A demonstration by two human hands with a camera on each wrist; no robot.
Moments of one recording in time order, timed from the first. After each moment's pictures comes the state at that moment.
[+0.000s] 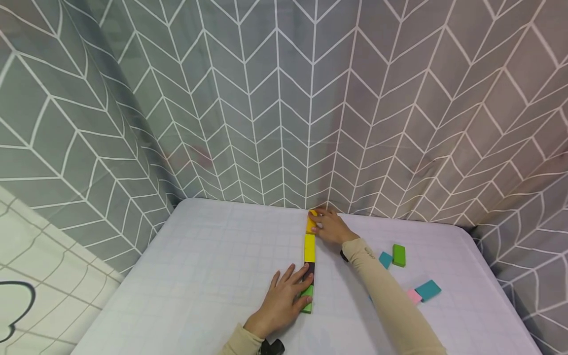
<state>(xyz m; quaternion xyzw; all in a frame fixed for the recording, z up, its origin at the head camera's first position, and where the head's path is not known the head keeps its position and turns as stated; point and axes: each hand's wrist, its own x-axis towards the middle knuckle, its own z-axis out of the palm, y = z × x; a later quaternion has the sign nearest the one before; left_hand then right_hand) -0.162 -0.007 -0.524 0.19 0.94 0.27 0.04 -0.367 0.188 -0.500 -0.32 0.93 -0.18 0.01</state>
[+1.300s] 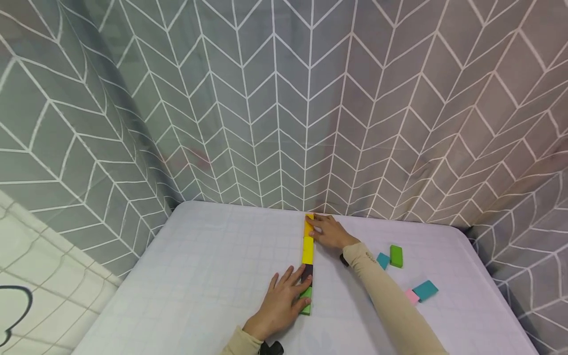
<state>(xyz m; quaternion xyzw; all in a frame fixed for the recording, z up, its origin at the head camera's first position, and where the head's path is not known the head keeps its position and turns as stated) -0.161 -0.007 -0.524 0.20 0.94 0.26 0.02 -0.359 0.194 -0.501 -0.34 0.92 -0.20 0.03</state>
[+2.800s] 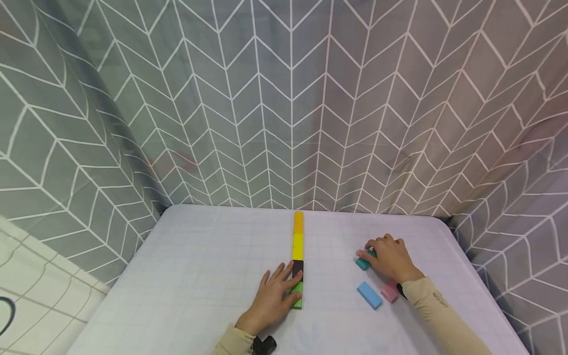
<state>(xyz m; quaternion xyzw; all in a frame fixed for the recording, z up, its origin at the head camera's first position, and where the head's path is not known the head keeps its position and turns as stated) -0.161 -0.009 -0.525 0.19 0.94 0.29 0.02 -0.253 0.342 -0.484 -0.18 0.98 -0.07 -0.07</state>
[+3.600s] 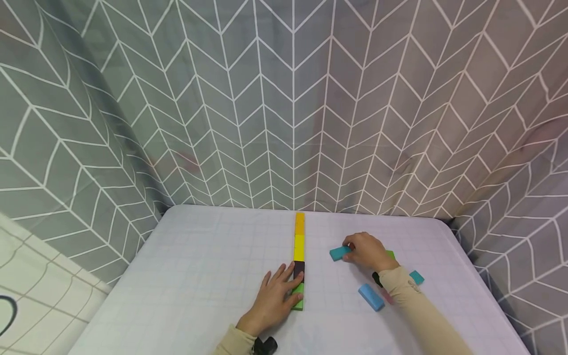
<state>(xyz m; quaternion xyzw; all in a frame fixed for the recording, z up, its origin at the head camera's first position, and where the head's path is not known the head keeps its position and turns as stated) -0.161 -0.008 -0.526 0.19 0.94 0.30 0.03 -0.278 0.294 -0.481 -0.22 0.96 -0.18 0.02</state>
